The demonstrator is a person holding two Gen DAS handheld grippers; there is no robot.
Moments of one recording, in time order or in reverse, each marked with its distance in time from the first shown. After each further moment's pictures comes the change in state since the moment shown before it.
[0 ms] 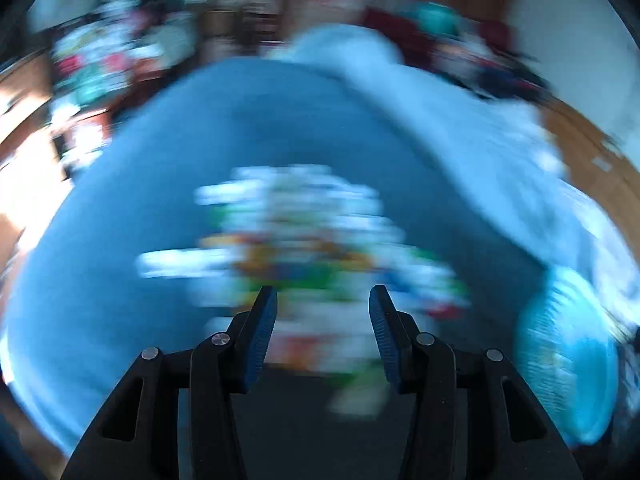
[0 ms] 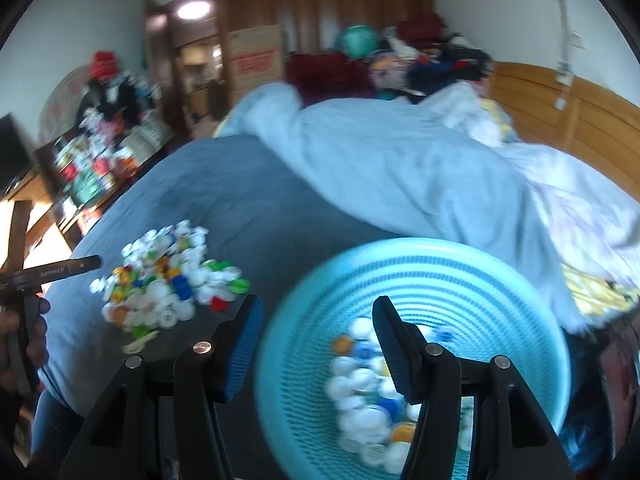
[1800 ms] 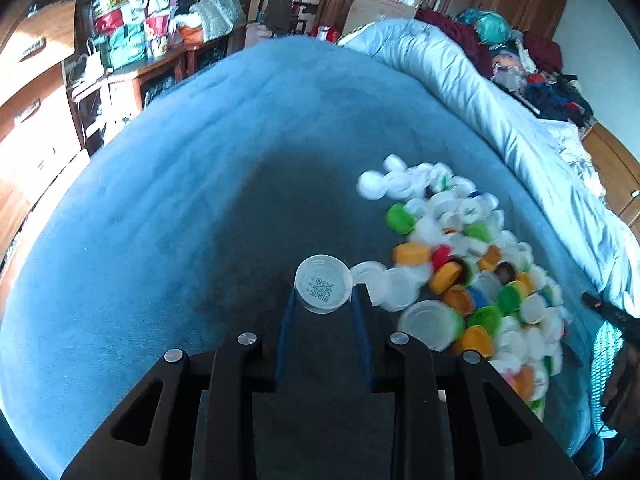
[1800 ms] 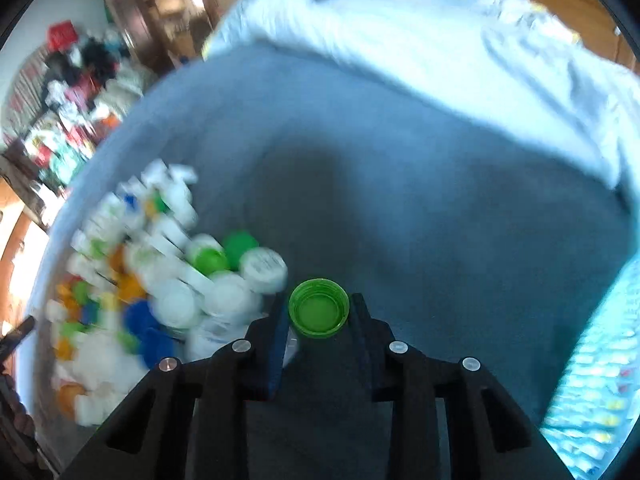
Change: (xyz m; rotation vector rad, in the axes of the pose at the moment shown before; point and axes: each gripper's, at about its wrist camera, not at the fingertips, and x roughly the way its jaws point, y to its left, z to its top) left arm 0.076 0.128 0.011 -0.038 0.022 -0.016; right arm 0.239 0.074 0.021 0.131 0.203 0.045
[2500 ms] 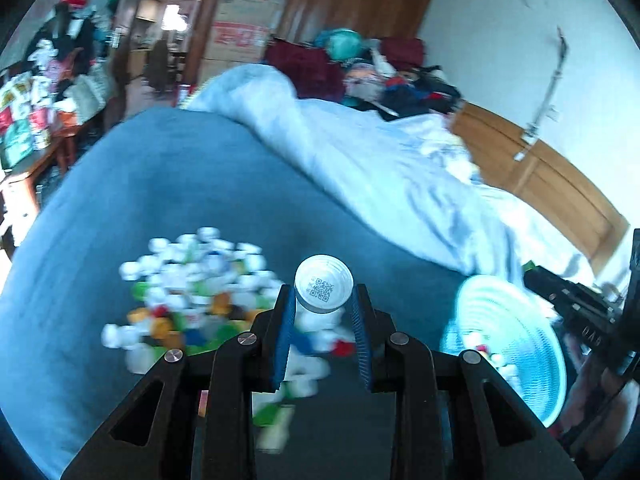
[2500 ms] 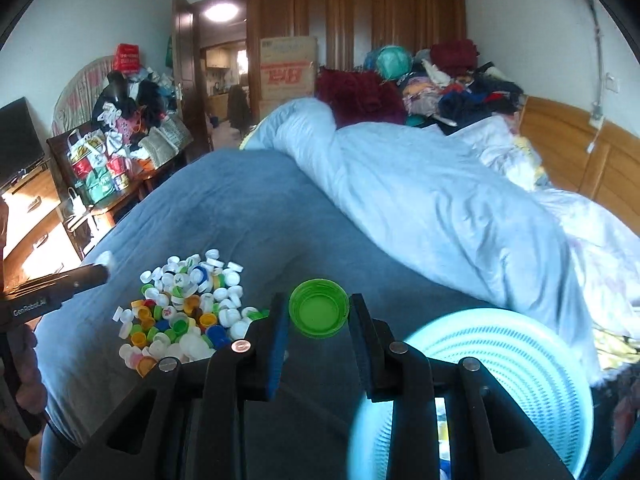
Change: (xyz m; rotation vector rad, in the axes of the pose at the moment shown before) left arm -0.124 -0.245 0.011 0.252 -0.107 -0.355; right arm -0.223 -0.001 0.000 -0.167 -0.290 -0.070
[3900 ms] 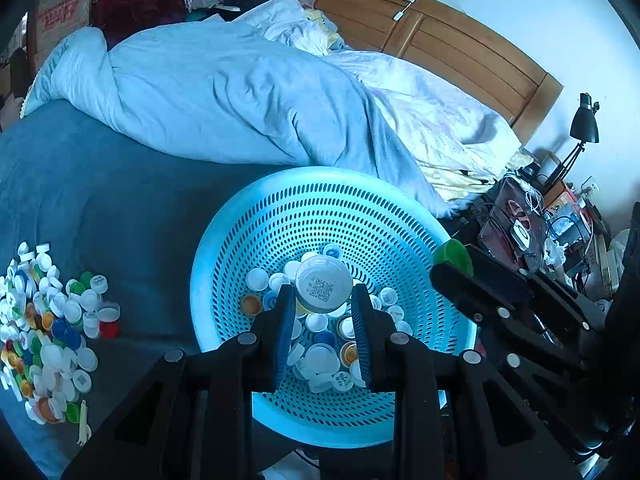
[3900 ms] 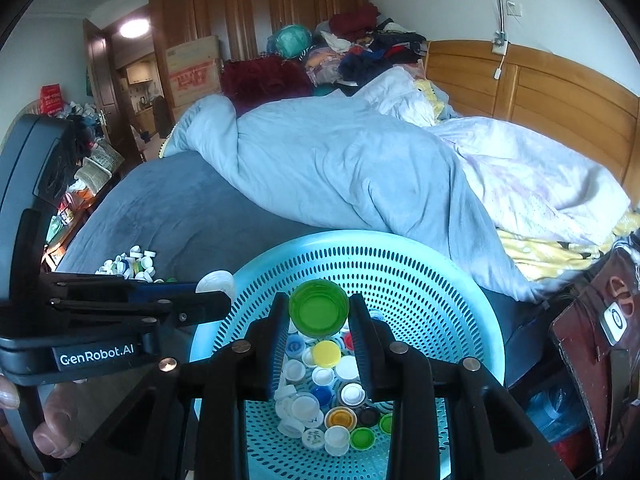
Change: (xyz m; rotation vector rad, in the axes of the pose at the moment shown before) left arm 0.087 -0.283 -0.030 0.310 0.396 -0.241; right arm -0.069 -0.153 -0.069 0.229 0.086 -0.151
